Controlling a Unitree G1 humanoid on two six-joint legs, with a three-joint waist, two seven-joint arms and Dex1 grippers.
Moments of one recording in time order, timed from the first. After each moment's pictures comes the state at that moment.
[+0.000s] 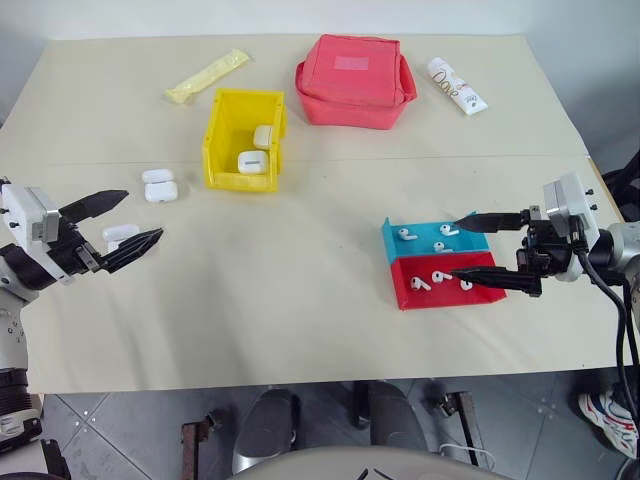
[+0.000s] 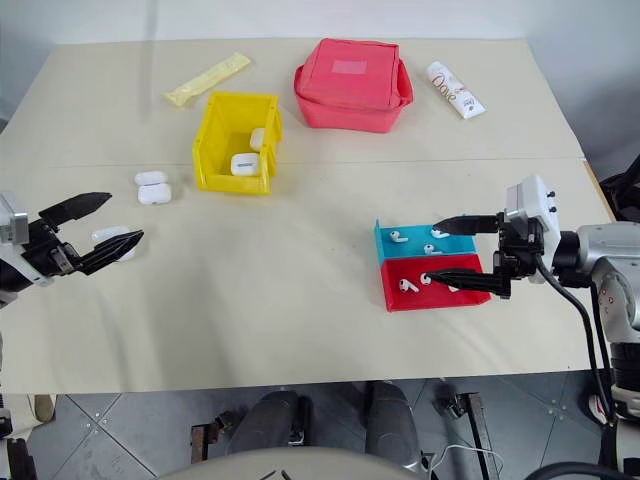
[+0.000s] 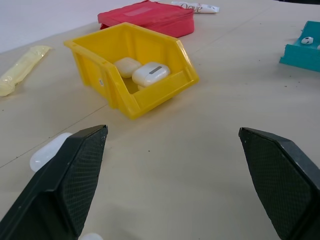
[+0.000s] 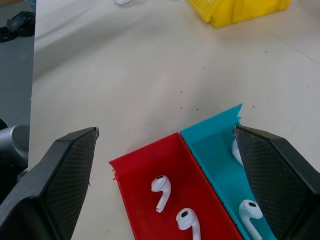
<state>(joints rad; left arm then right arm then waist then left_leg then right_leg) -0.19 0.83 0.46 0.21 -0.52 0.12 -1.09 -0.32 -0.94 -0.15 -0.01 0.60 0.44 1.39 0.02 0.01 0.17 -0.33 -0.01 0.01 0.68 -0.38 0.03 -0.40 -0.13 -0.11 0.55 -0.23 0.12</state>
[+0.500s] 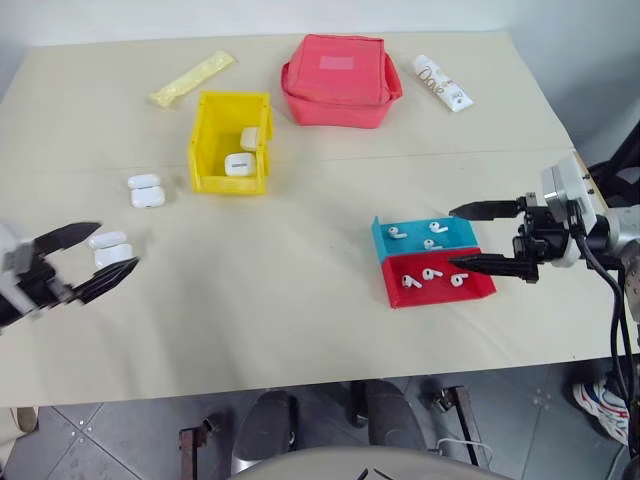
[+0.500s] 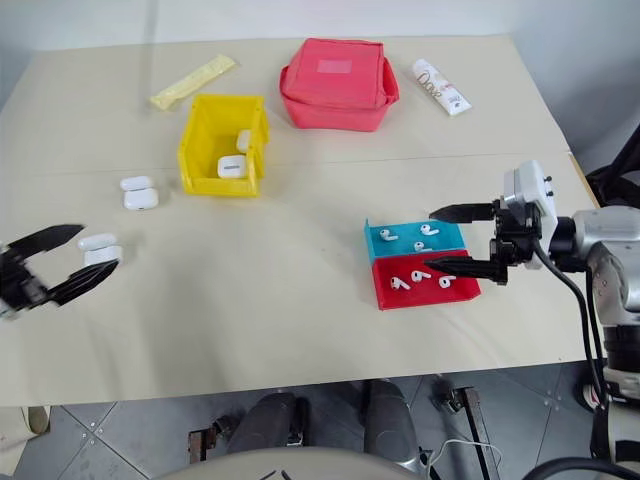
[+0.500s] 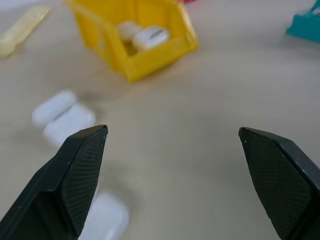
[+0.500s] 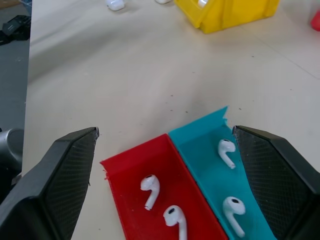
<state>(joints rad) 0.16 0.89 0.69 0.01 -0.53 0.28 -1.05 -0.47 -0.91 -0.09 0.10 0.57 0.42 1.44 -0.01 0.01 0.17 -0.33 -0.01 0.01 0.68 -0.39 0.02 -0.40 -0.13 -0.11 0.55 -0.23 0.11</state>
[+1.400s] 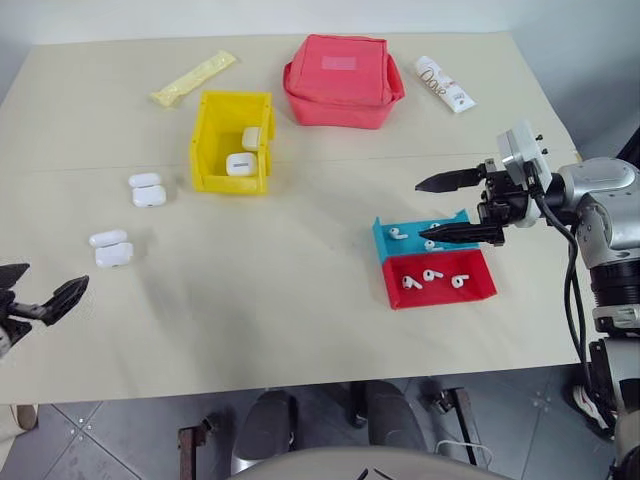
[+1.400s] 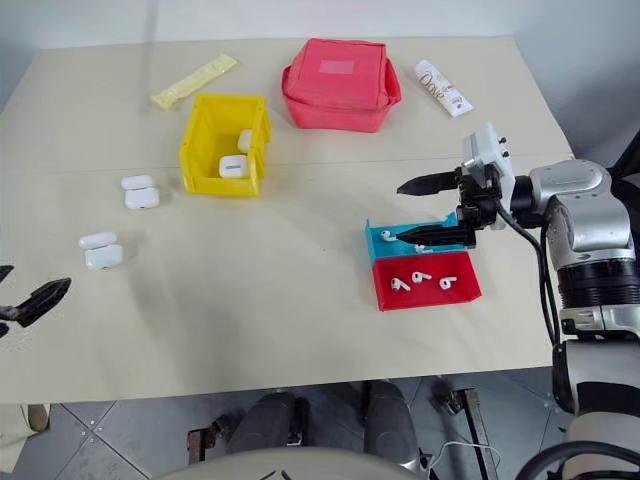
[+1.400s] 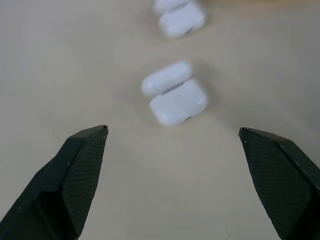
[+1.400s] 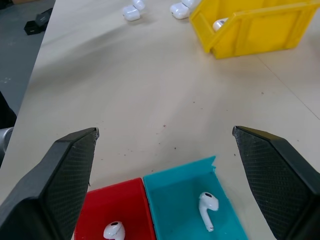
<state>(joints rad) 0.21 0.84 0.82 -0.51 -0.51 1.13 -0.41 -0.77 -0.80 0.12 0.38 0.48 0.31 1.54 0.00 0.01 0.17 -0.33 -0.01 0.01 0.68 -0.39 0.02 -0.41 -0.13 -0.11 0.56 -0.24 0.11</state>
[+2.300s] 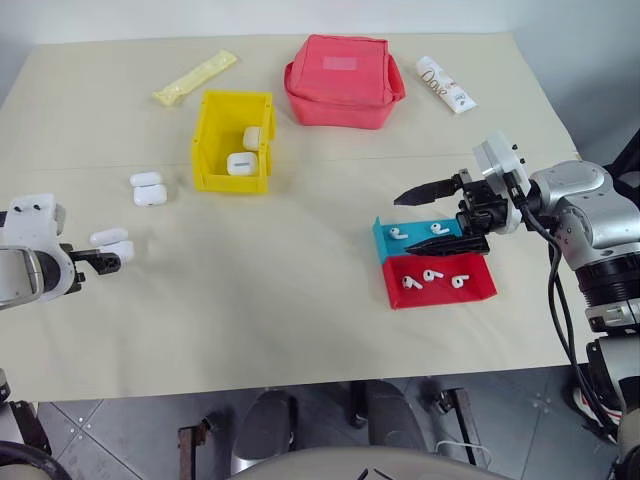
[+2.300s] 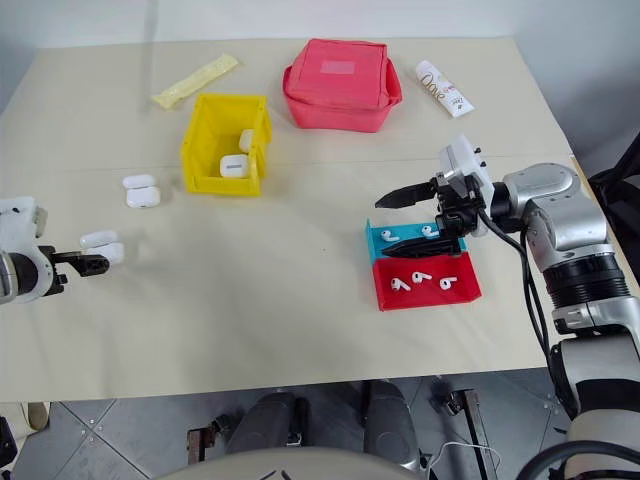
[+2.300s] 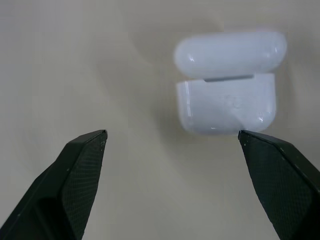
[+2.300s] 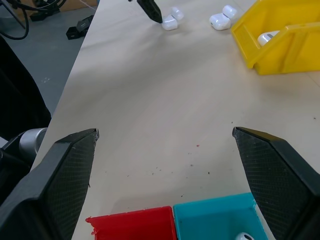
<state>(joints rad) -0.41 0.98 0.43 -0.02 -0.98 1.62 0.36 -0.80 -0.82 0.27 0.38 0.62 0.24 1.54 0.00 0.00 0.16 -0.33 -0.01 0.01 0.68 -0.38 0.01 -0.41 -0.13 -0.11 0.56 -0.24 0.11</state>
